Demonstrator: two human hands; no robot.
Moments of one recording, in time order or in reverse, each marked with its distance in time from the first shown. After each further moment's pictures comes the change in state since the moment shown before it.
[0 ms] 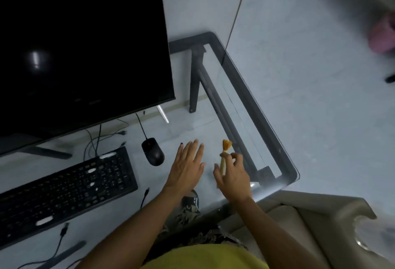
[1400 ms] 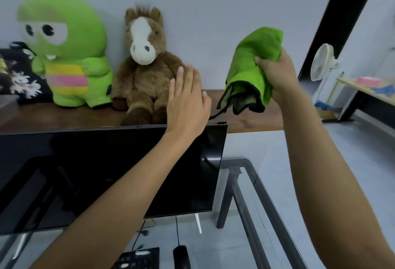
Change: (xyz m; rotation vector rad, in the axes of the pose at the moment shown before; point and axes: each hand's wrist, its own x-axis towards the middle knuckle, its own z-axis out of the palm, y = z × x) left_hand 0.109 -0.086 -0.441 0.135 0.935 -0.362; right_hand 0.292 -0.311 -0.394 1.146 0.219 -0.401
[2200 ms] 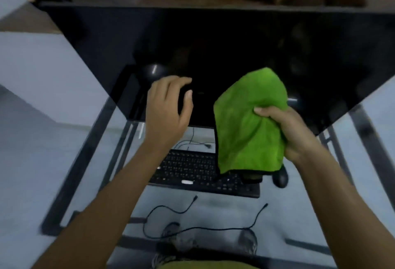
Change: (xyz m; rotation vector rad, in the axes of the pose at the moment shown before) left_hand -0.261 -0.294 -0.119 -0.140 0.064 -0.130; right_hand -0.348 0.109 0.207 0.193 -0.484 0.789
